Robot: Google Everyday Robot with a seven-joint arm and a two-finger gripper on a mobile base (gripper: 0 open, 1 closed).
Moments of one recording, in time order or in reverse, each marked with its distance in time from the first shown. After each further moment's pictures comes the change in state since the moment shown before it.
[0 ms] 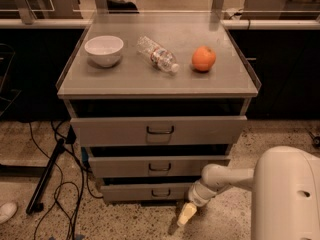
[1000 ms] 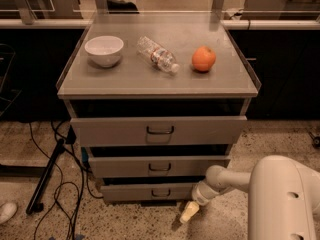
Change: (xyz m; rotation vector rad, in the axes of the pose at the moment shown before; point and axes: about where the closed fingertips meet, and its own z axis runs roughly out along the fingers) arm 0.019 -0.035 0.026 0.011 -0.030 0.039
